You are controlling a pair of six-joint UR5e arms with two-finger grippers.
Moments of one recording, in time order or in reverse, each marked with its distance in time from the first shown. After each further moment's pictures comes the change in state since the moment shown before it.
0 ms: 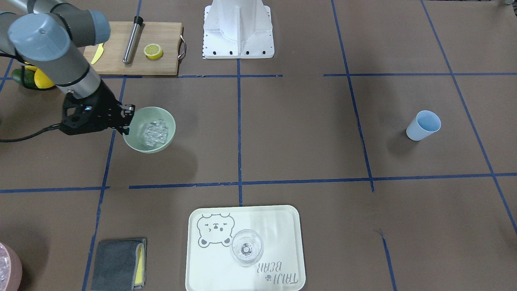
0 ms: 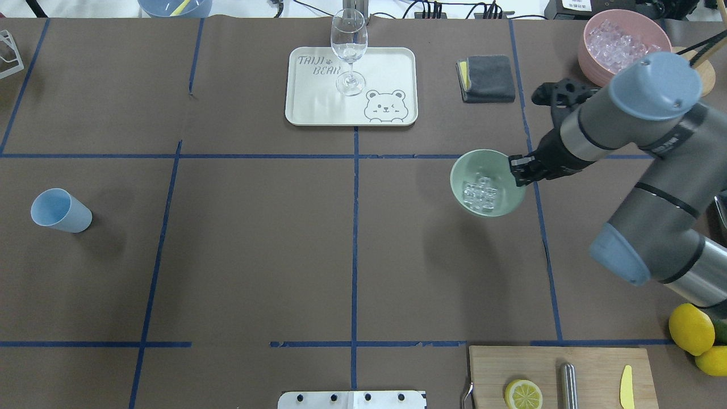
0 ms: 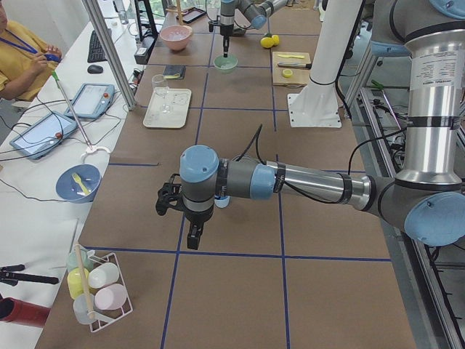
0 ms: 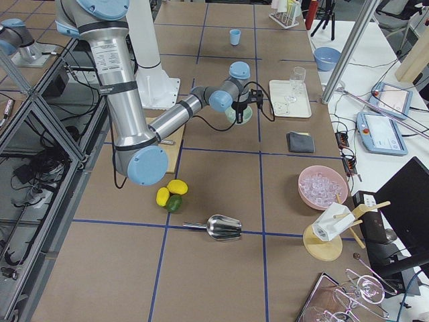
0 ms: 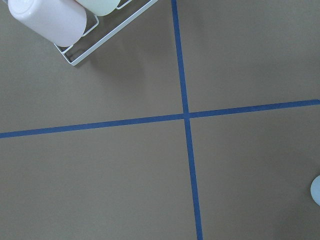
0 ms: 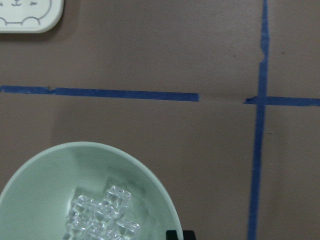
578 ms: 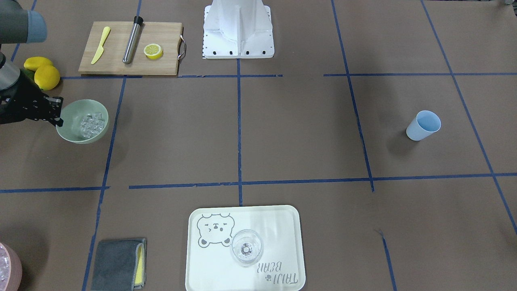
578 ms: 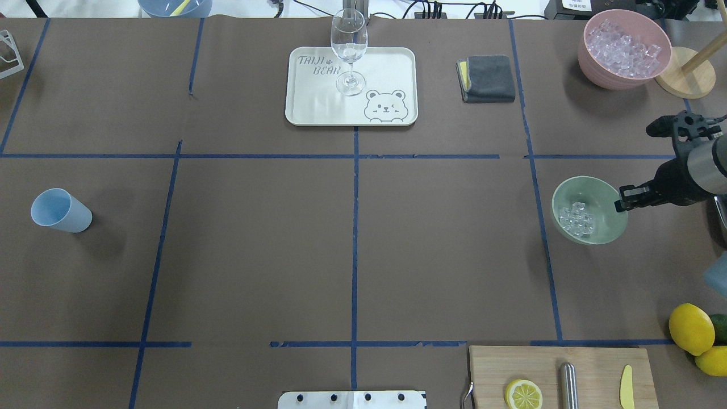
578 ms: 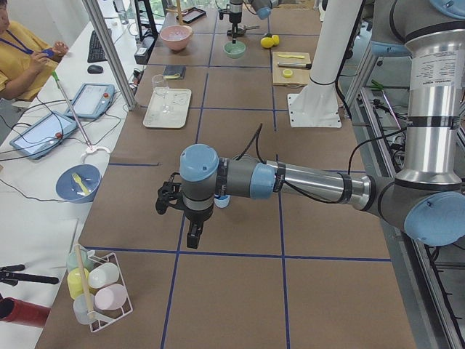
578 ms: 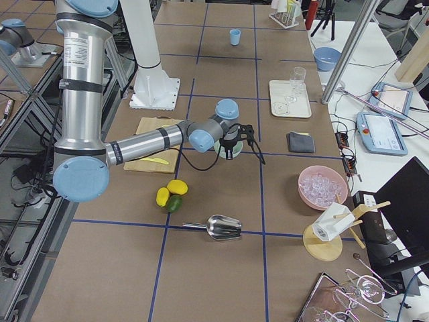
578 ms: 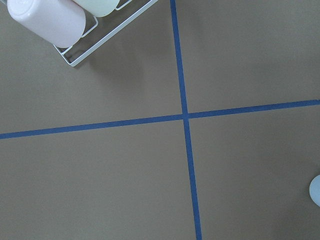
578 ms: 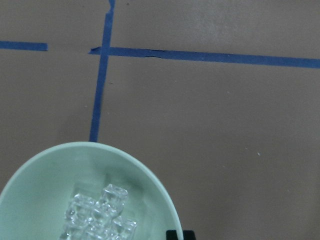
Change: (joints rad) left arm 0.000 -0.002 -0.003 0.000 -0.001 0.000; right arm 0.115 -0.320 -0.030 0.299 0.079 -0.127
